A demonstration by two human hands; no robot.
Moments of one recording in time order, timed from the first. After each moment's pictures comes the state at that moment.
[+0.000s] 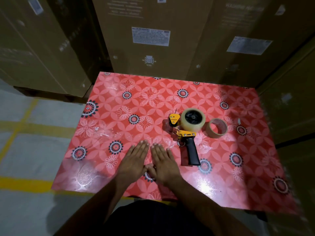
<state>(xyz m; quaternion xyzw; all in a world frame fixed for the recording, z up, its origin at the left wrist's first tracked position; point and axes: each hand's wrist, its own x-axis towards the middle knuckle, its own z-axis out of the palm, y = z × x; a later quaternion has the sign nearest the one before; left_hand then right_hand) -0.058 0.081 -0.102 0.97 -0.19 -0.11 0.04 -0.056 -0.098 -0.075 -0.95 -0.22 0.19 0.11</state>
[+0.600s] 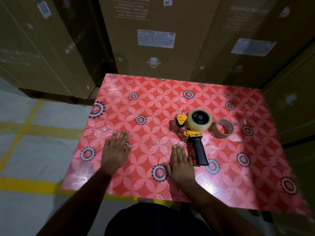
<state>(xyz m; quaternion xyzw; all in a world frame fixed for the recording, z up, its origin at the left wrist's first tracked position) -0.029 0.172 -0.092 0.99 0.02 -0.11 0.10 -0.067 -0.119 -0.089 -0.98 -0.06 0.16 0.07</state>
